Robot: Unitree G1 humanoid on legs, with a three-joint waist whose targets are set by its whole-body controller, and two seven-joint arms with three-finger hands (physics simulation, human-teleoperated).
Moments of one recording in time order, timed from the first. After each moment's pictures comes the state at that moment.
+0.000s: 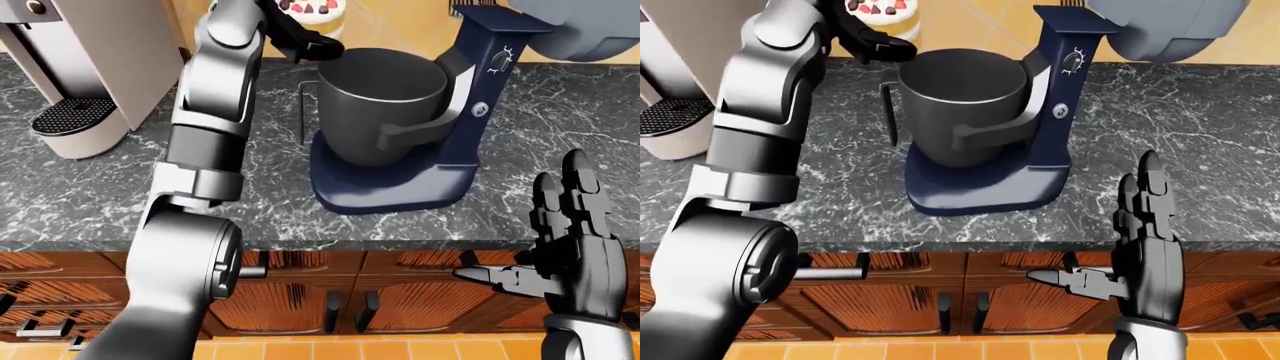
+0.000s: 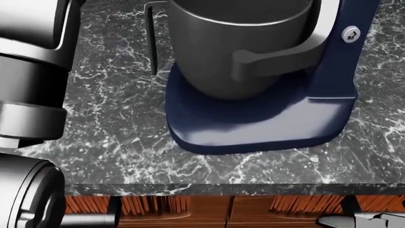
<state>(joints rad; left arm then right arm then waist) -1.42 0.20 0.05 0.65 0.18 0.36 -0.13 0.20 0.02 -0.40 -0.73 0.03 0.19 0.17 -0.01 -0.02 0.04</state>
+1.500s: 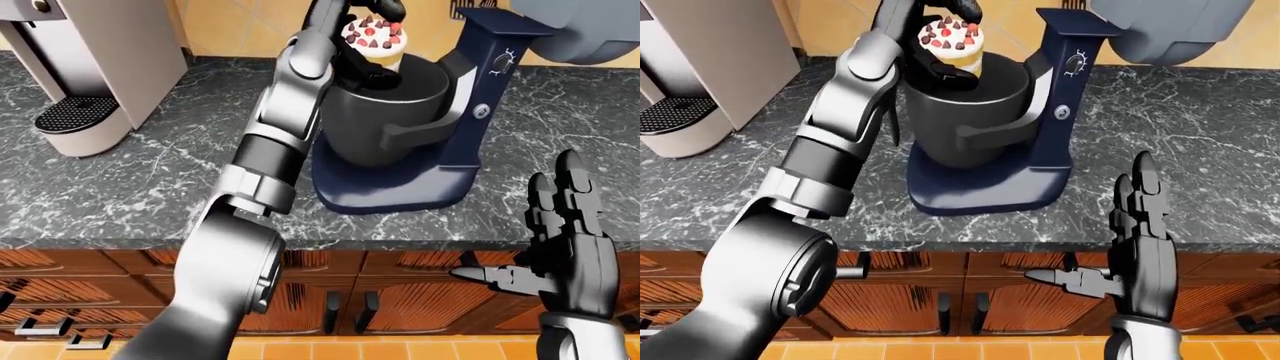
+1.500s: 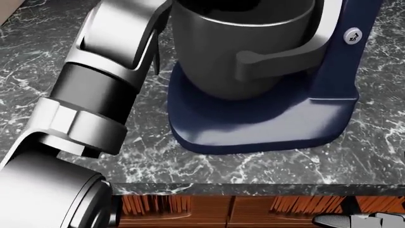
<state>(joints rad) -1.46 0.01 0.01 0.86 0.17 0.23 -0.04 0.19 0.02 -0.38 -0.71 0.02 0.18 0.16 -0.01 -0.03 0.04</state>
